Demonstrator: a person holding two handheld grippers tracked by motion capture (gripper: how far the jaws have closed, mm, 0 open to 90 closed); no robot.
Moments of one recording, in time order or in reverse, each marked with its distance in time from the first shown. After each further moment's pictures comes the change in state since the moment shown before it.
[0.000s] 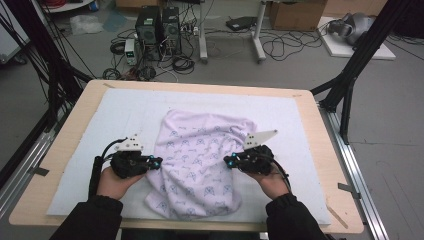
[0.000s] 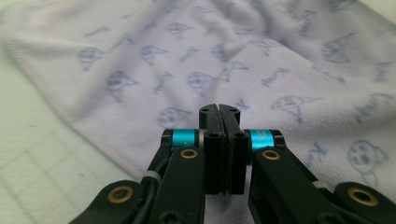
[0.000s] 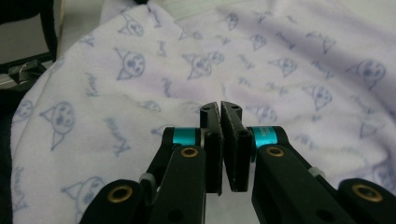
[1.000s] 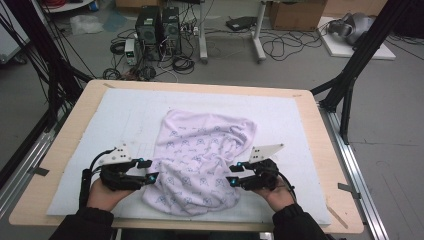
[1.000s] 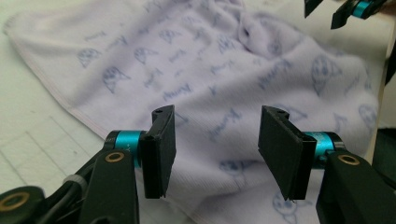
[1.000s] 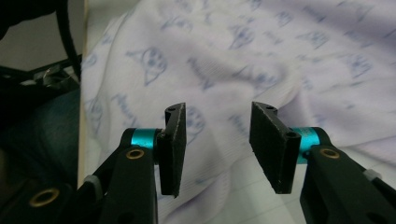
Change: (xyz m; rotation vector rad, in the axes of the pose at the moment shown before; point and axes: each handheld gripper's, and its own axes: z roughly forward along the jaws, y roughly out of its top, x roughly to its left) left arm -0.023 -0.029 -0.025 -0.072 -0.041 0.033; right arm 0.021 -0.036 -0.007 -0.011 0.057 0.038
